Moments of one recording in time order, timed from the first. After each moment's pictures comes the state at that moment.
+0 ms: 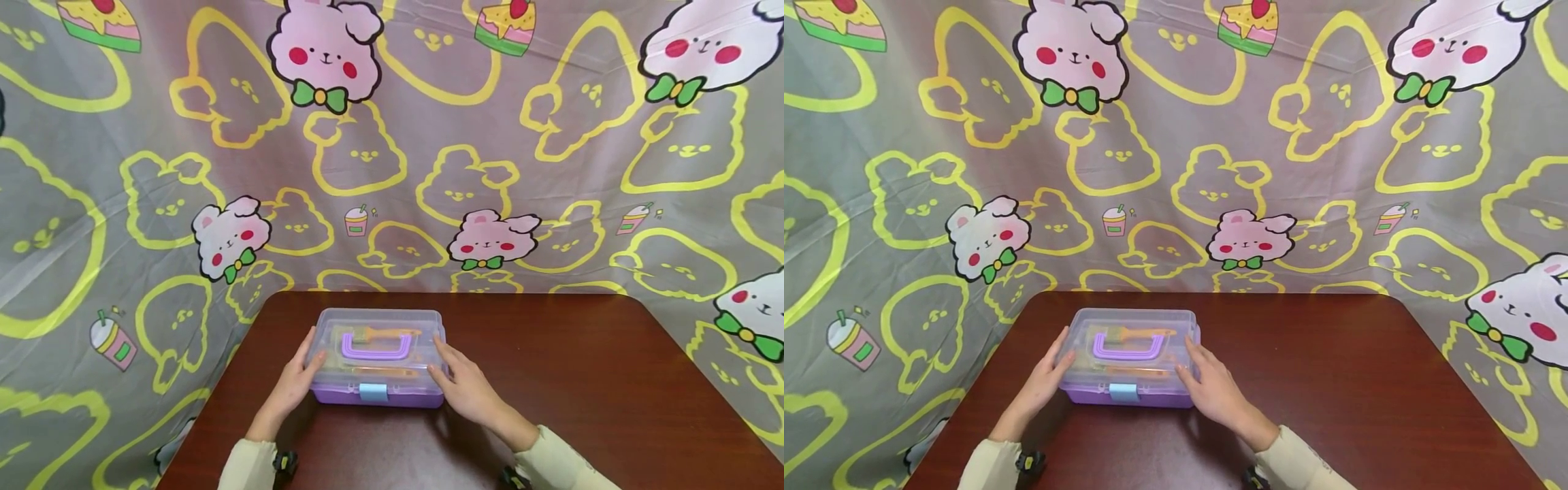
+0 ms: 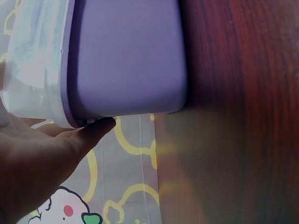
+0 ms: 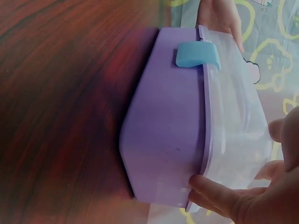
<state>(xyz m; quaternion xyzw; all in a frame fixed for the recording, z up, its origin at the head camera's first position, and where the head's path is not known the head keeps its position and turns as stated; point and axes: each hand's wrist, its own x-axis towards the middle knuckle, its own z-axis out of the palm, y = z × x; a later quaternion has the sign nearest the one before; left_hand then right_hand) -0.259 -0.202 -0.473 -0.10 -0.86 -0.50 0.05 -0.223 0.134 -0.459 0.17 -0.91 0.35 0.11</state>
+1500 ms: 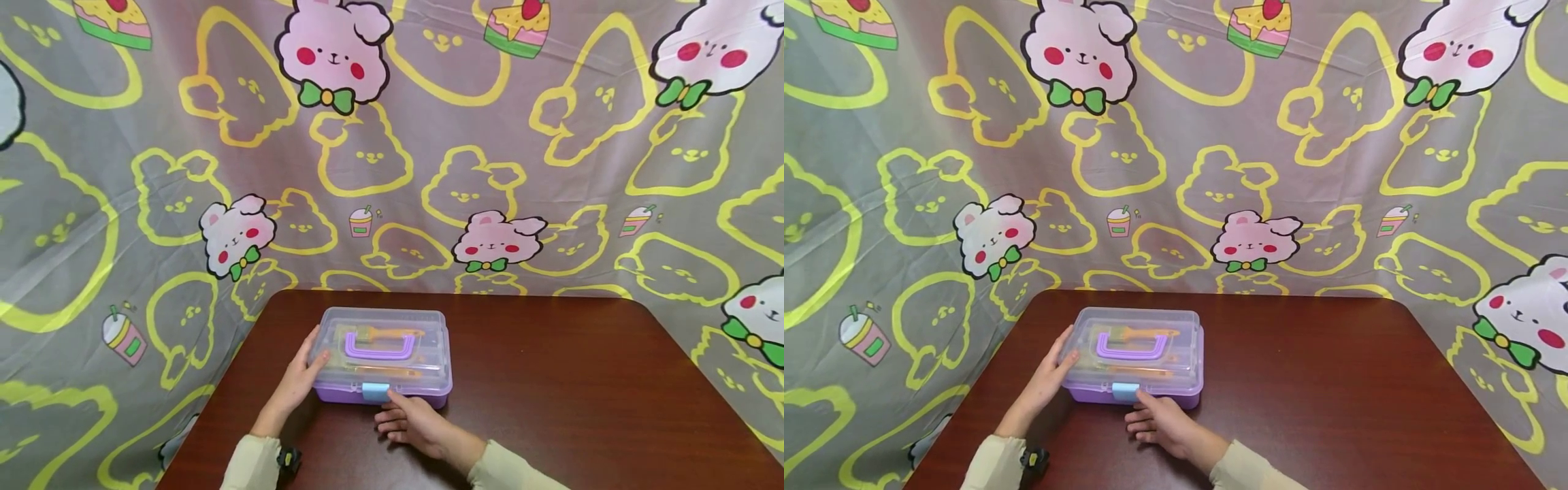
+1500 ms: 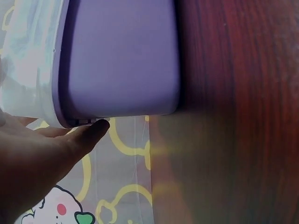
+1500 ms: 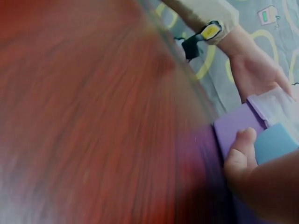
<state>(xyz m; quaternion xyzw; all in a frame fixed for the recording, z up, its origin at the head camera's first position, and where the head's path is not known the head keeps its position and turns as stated) -0.242 -0.193 -0.445 -0.12 -0.82 -0.55 0.05 -0.206 0.048 -0.512 0.02 -0.58 0.76 -0.27</state>
